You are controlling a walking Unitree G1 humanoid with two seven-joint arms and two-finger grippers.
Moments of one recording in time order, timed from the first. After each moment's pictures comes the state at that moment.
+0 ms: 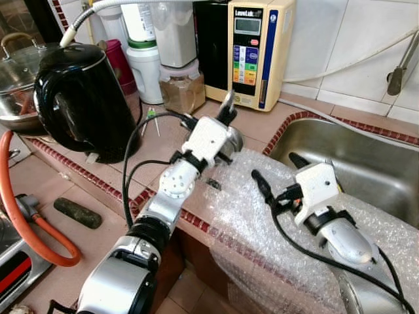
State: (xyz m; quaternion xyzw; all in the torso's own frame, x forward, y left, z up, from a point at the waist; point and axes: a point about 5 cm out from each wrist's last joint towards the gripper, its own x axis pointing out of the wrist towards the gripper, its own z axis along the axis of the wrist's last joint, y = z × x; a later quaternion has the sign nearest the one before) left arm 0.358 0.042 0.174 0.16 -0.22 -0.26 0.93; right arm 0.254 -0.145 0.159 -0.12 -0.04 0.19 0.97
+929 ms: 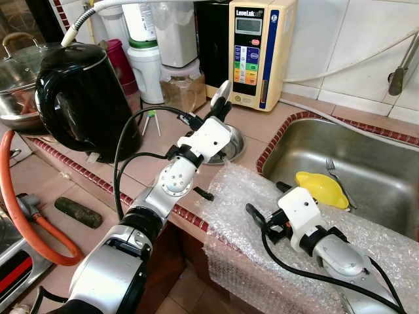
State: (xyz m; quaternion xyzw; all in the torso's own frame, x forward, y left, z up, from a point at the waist) left arm 0.365 0.053 0.188 0.25 -0.28 -0.20 0.91; right arm 0.245 -0.147 0.123 -0.19 0.07 0.24 0.95
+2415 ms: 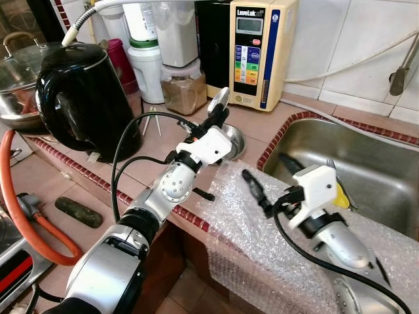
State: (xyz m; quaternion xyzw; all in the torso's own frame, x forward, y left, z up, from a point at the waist) left arm 0.363 0.057 0.175 0.29 -0.28 -0.19 0.90; right arm 0.248 -0.131 0.163 -0.05 -0.06 0.25 0.96
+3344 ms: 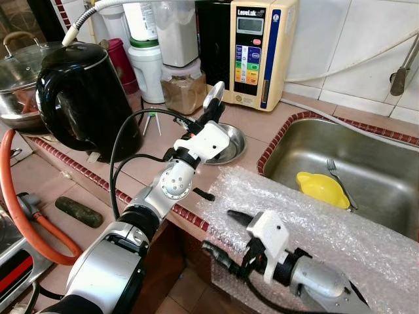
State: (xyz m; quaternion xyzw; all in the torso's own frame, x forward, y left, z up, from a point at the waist) left arm 0.367 0.059 0.181 0.28 -0.28 -0.16 0.90; right arm 0.206 -0.092 0.117 -0.04 0.08 0.44 0.90
